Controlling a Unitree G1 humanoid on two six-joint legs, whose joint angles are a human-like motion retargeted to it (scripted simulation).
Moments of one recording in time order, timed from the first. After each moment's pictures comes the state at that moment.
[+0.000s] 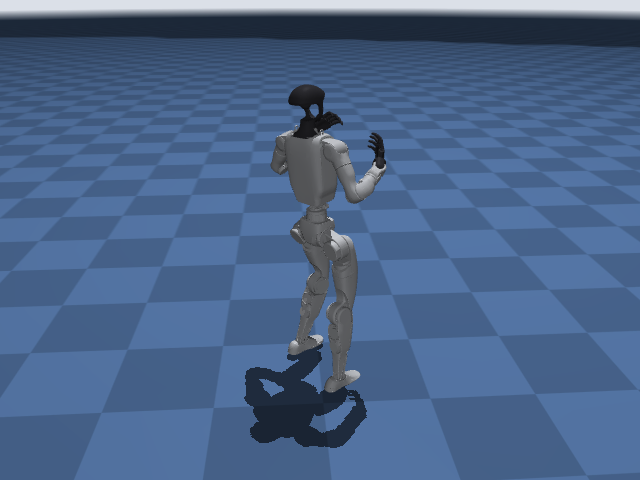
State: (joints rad) left arm -0.15 0.70 -0.08 -0.89 -0.54 -0.05 -0.21; right arm 0.08 -0.55 0.08 -0.42 1.05 -0.08 0.43; waist 0.05 -0.02 -0.05; left_leg -0.28 0.03 -0.04 0.67 -0.35 0.02; right_leg 0.04 -0.06 0.04 0.10 -0.04 0.18
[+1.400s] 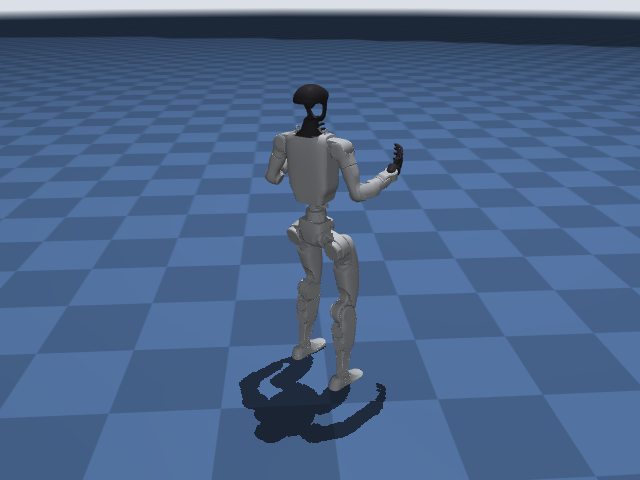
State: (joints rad) left arm 0.04 0.46 0.14 -0.48 -0.64 -0.17 0.00; right arm 0.05 -0.42 -0.19 -0.16 0.69 -0.06 0.31; waist 0.12 -0.03 0.00; left_leg -0.15 -0.01 -0.02 0.31 -0.16 -0.02; right_leg -0.02 -0.09 0.02 0.18 -0.04 0.16
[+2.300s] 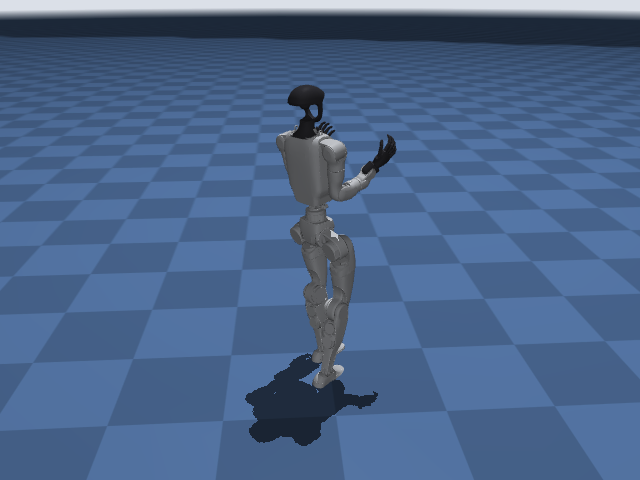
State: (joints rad) left arm -0.07 -0.12 0.19 -0.09 -0.18 -0.70 0.12; right arm -0.08 0.14 0.01 -0.01 0.08 -0.72 -0.27; waist 0.07 0.00 -0.03; left_leg -0.06 -0.07 0.14 0.06 0.03 0.07; right_leg 0.00 0.10 0.21 0.32 -0.14 0.13
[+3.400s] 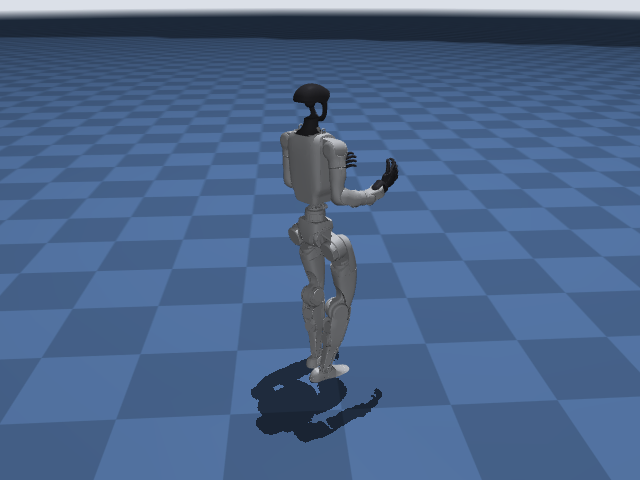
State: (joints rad) left arm 0.02 0.08 -0.04 0.23 0.03 -0.70 0.04; right arm 0.14 -0.24 0.02 0.02 0.43 -0.58 0.24; waist 0.01 -0.01 -0.02; left_leg -0.10 -0.08 0.18 0.16 -0.22 -0.01; right_leg -0.10 0.00 -0.18 0.31 -0.15 0.14
